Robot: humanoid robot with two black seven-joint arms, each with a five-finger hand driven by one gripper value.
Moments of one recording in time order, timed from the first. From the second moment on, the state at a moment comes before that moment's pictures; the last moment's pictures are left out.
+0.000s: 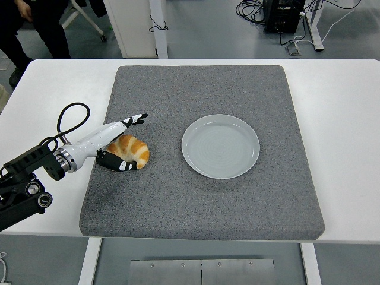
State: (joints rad) left arm -0.67 0.68 -0.36 -1.39 1.34 0.25 -0.09; right arm -0.13 0.00 0.02 0.15 -0.10 0.03 0.41
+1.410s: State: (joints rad) left arm -0.83 0.80 -0.37 -1.38 1.27 0.20 -0.21; right arm -0.13 0.00 0.02 0.15 -0.10 0.03 0.41
